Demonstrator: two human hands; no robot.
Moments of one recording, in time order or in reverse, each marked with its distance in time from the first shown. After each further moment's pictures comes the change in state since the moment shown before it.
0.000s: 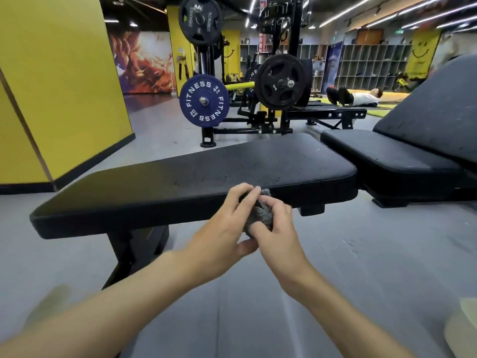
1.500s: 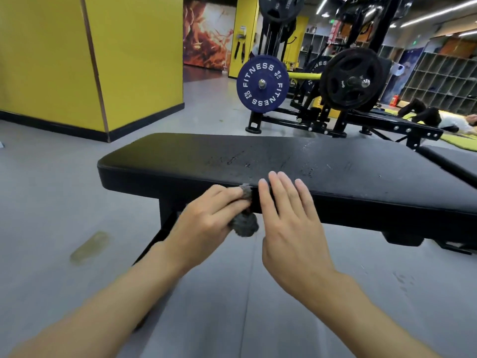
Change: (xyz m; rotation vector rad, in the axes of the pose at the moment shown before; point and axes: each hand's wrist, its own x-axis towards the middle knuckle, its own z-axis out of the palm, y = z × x) left_hand -0.079 -0.111 -0.028 0.356 0.434 0.064; right_hand 0.028 0.014 0.090 -1.411 -0.074 -0.789
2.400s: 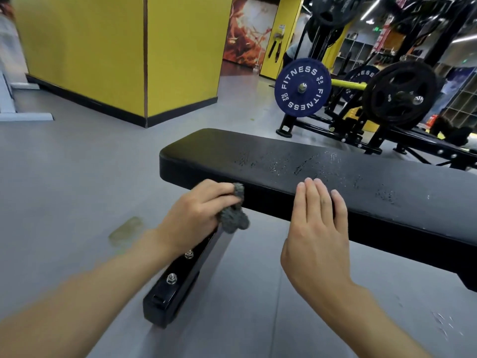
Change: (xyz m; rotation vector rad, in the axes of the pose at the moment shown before) left_hand -0.067 -0.096 -0.049 0.039 0.034 -0.141; right_hand 0.041 -0.067 0.020 -0.076 -0.052 0.102
